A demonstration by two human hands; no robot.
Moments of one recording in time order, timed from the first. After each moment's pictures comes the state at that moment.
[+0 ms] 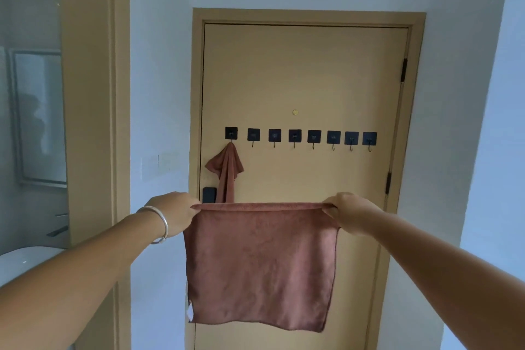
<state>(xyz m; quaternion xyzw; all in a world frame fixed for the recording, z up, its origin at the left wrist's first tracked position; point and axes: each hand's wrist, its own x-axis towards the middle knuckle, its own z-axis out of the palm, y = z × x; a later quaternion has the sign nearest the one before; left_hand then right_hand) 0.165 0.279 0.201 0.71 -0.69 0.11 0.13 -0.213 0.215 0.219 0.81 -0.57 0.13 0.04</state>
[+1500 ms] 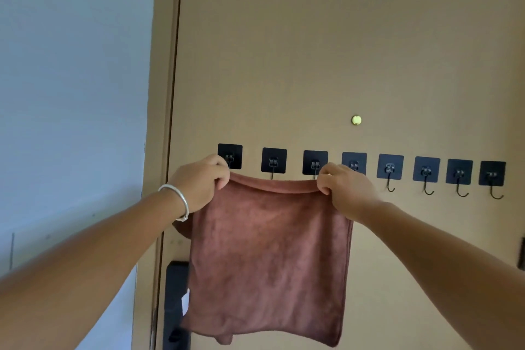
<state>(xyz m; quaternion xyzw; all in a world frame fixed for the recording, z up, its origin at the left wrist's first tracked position) 0.303 -0.280 0.260 0.49 -0.77 0.21 0.34 -0.031 -0.302 0.276 0.80 -0.46 0.22 0.31</state>
